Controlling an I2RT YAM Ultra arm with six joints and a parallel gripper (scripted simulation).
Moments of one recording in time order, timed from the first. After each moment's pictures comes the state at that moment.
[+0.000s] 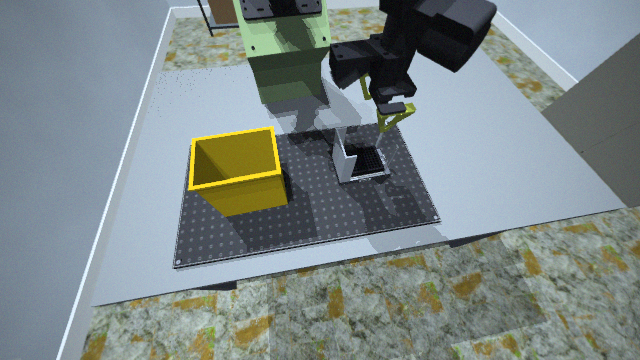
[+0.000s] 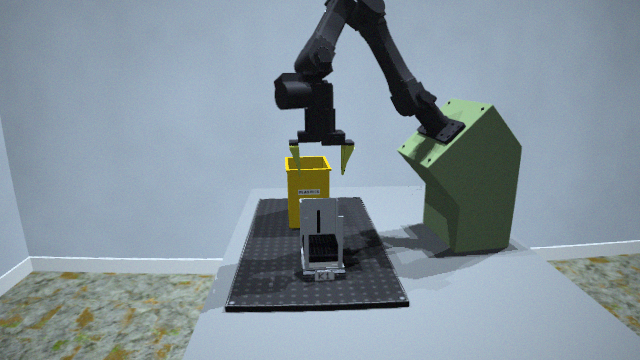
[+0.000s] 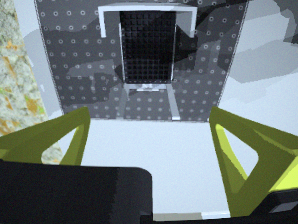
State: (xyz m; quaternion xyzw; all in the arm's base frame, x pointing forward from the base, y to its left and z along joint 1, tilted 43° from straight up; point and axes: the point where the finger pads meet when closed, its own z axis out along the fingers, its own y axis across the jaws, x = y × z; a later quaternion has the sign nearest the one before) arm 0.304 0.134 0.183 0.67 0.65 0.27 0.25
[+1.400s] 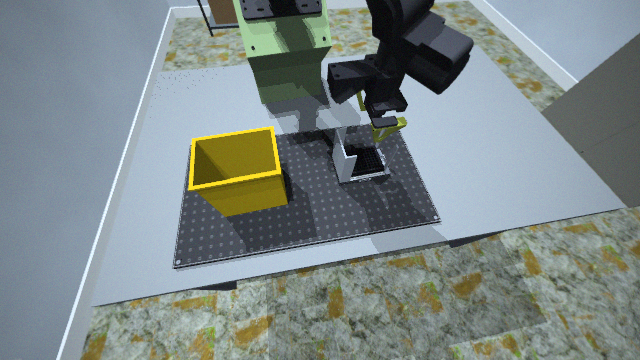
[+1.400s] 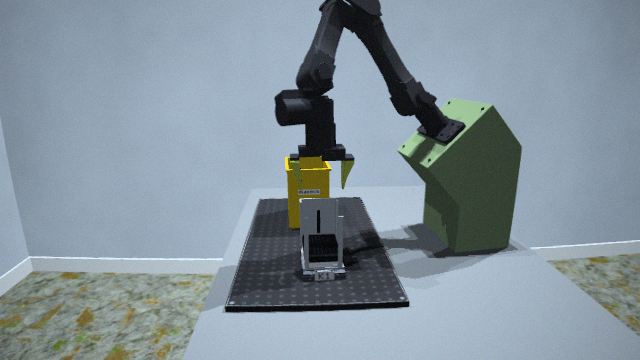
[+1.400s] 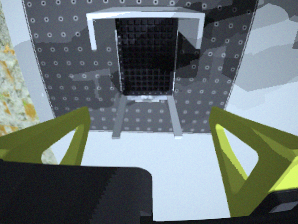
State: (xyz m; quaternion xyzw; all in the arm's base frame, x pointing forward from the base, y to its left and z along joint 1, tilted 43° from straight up) arm 0.326 0.132 0.157 0.67 0.64 0.26 0.25
